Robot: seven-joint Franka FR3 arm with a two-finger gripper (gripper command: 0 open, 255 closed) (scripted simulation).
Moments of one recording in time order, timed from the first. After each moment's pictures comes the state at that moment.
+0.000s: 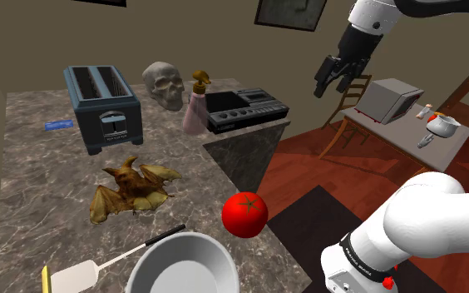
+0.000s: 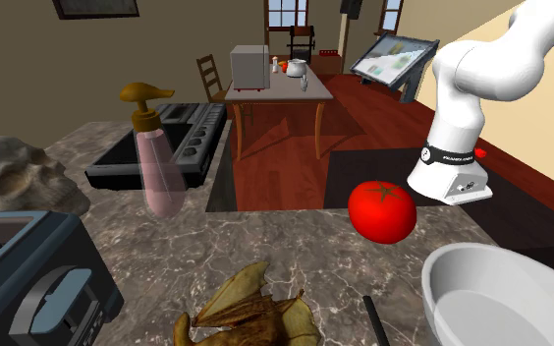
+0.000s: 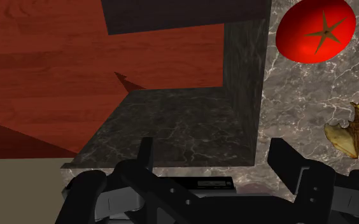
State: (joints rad) arm -0.02 -0.81 0.02 -2.38 -0.09 1.65 0.13
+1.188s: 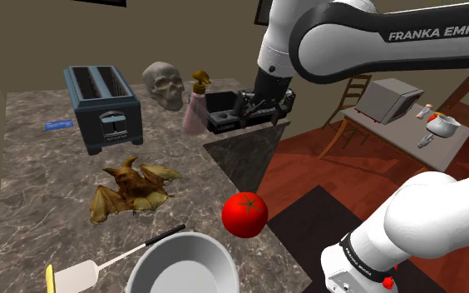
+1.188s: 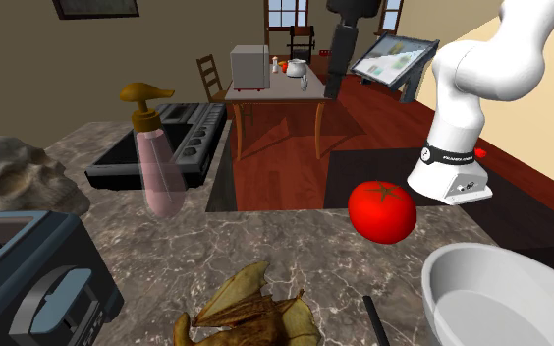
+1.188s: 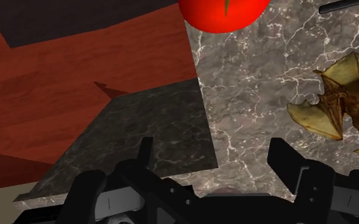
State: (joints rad) arm 0.00 -0.51 0.39 -2.40 0.03 1.96 0.66
